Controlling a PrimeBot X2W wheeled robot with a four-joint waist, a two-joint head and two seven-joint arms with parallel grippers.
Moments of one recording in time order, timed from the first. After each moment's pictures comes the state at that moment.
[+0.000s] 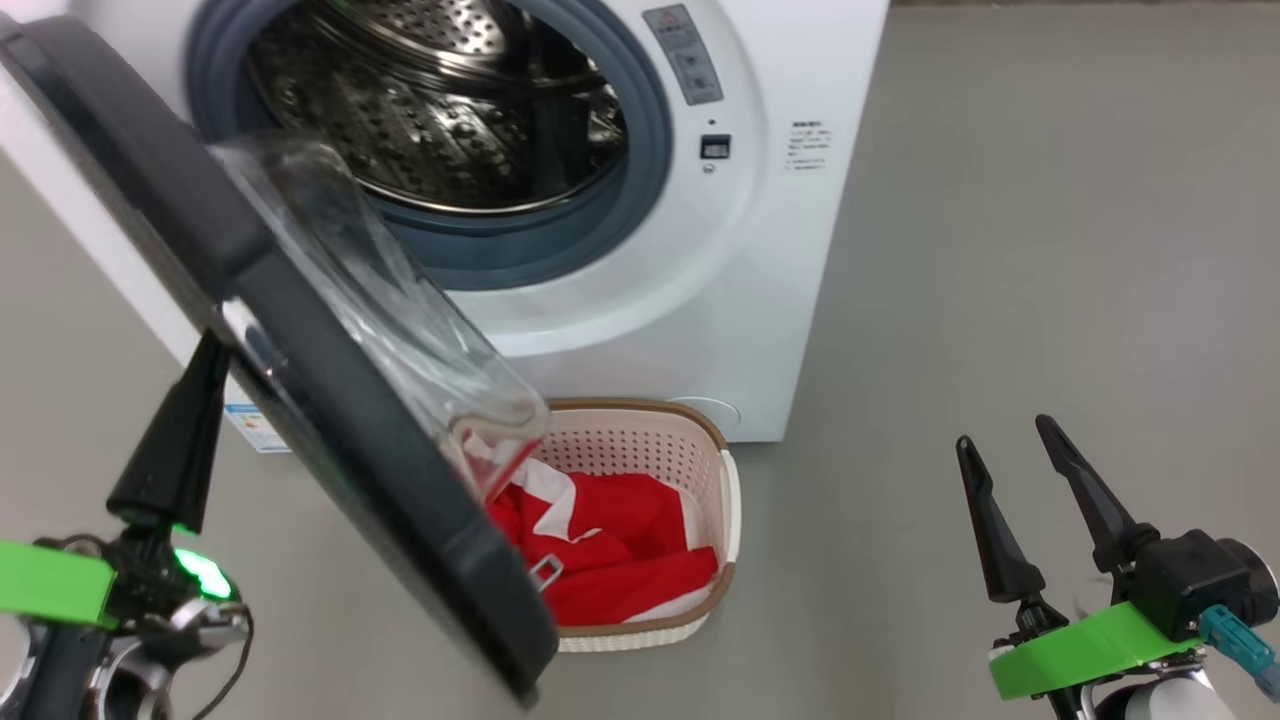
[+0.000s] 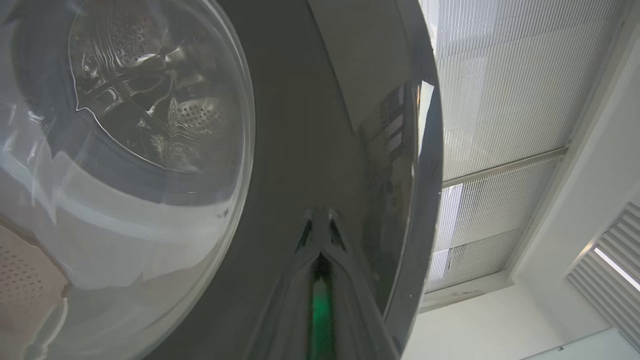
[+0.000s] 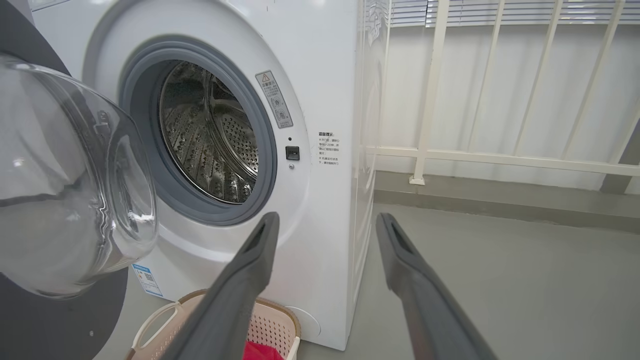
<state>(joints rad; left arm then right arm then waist) -0.19 0.07 0.20 -0.30 -1.55 0.24 0.34 -0.03 -0.09 0.02 0.10 0.21 0.12 -0.26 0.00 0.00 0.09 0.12</state>
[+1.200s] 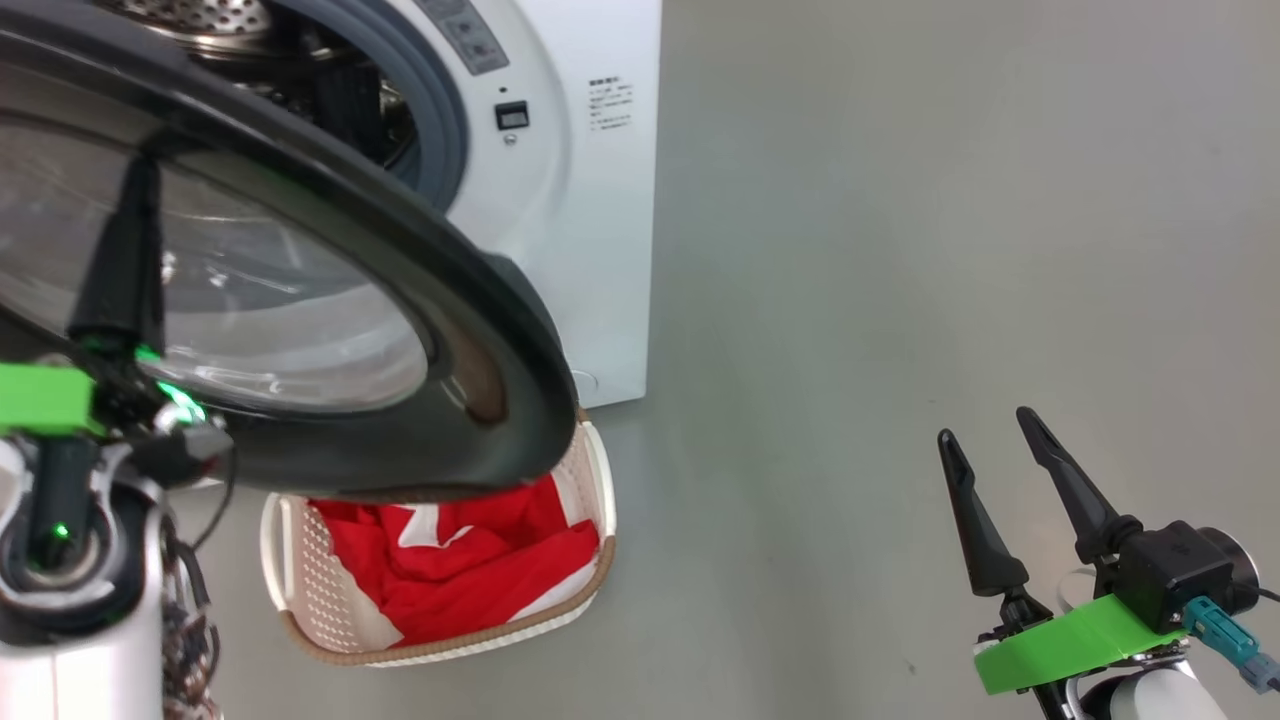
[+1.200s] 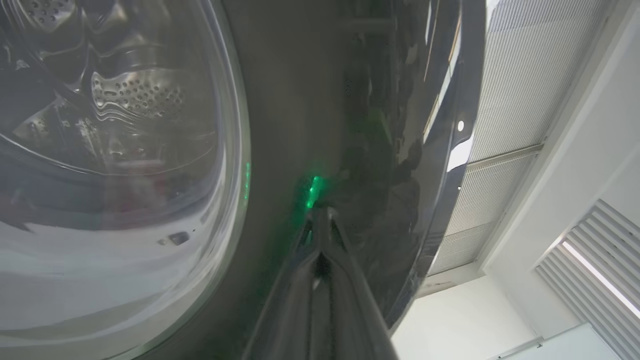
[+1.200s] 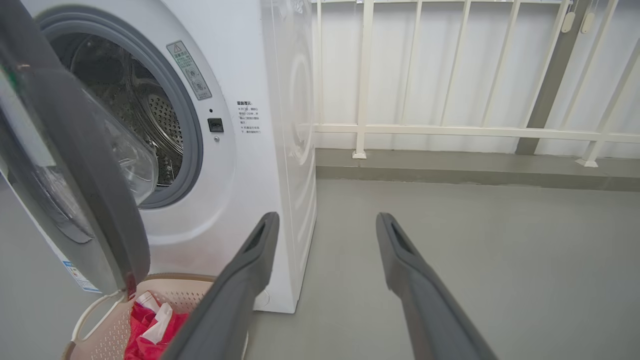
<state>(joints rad) -0.52 0.05 0.19 0.04 -1.51 0.12 0.19 -0.05 -0.09 0.05 0.11 0.22 0.12 -0.26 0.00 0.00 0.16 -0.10</state>
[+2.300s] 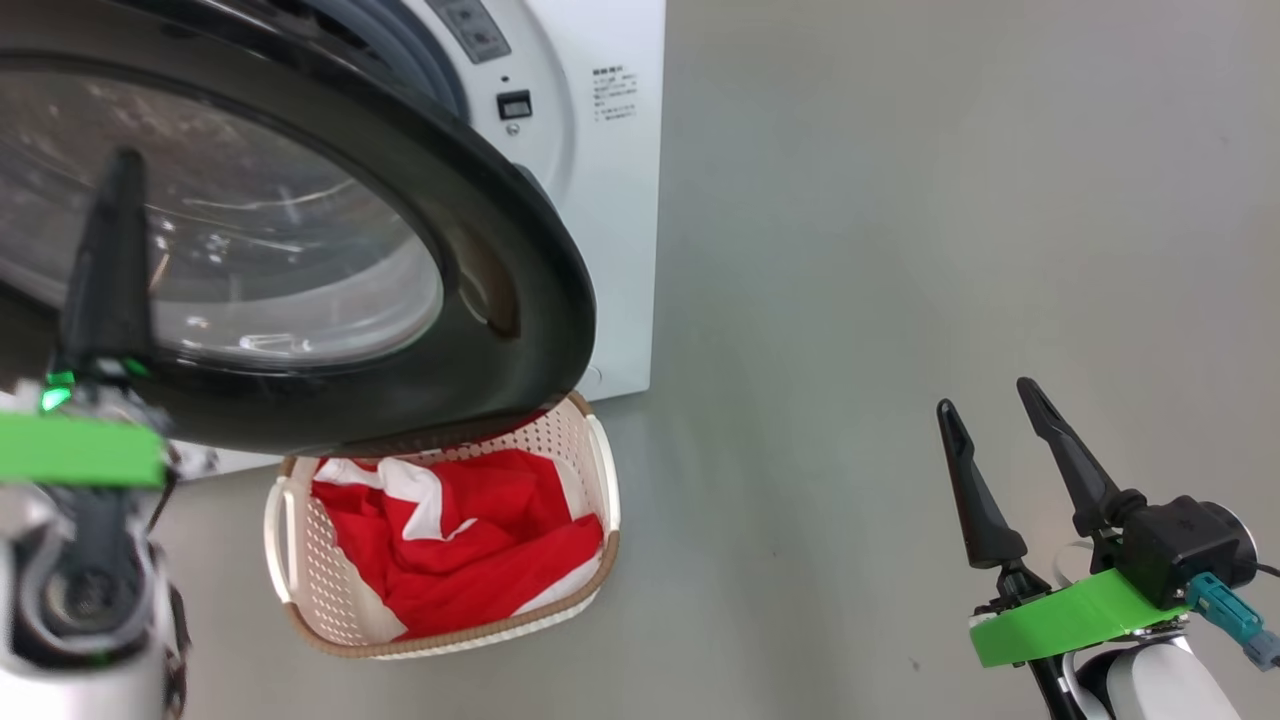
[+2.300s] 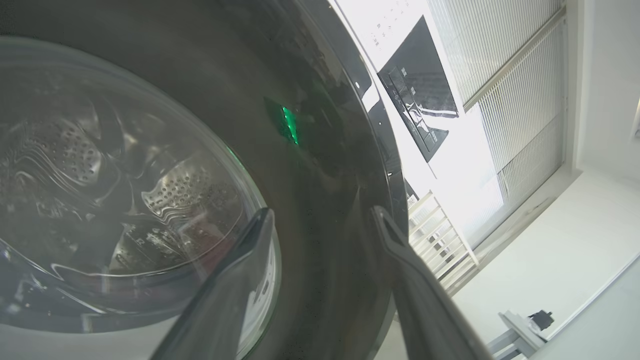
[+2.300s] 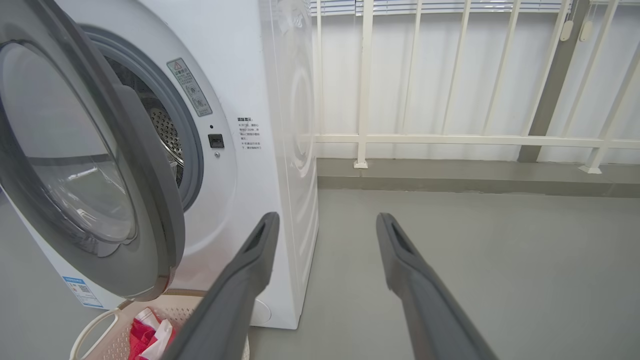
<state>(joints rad) -0.49 0.18 0.11 0.07 -1.17 -0.09 0.05 -0.09 -0.08 0.04 0.11 0.23 0.12 -0.26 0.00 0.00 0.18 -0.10</state>
